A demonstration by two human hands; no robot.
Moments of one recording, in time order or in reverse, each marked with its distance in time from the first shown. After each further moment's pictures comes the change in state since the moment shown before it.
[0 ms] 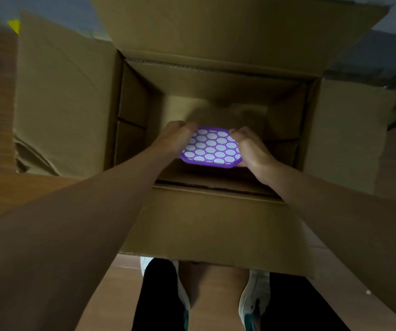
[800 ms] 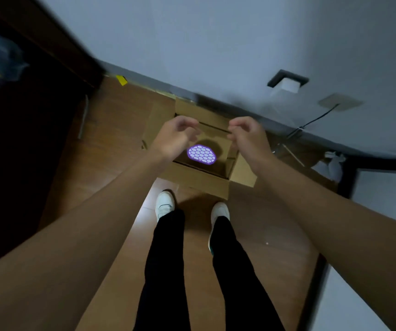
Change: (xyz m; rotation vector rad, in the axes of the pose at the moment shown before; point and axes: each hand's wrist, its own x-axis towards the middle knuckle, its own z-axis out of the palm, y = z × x) left_hand -0.450 0.213 -0.149 -0.285 0.073 0.247; right_hand -0.407 -0.251 -0.130 -0.067 0.033 -0.377
